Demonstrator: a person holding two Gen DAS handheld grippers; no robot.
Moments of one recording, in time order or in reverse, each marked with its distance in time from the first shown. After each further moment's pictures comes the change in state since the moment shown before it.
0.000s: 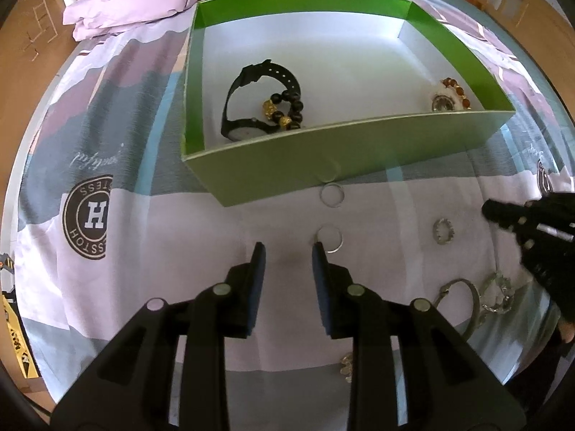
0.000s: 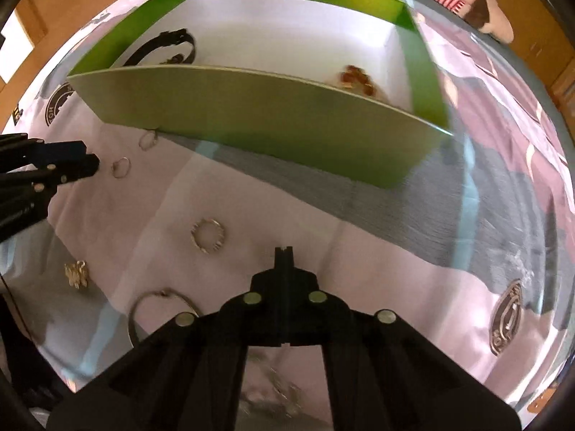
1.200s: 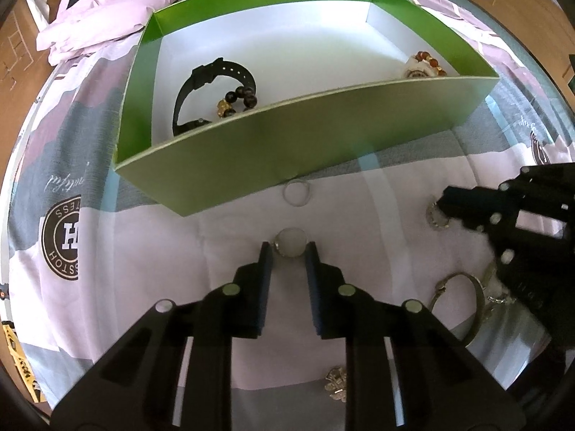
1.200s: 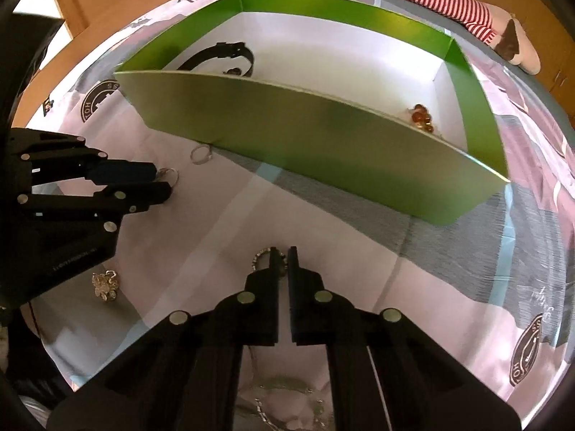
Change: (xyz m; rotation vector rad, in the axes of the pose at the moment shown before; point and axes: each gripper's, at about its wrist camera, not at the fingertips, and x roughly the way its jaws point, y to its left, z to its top) left arm 0.013 -0.022 -0.006 0.096 -0.018 -0.023; right arm 0.004 0.030 0.009 -0.096 -0.098 0.089
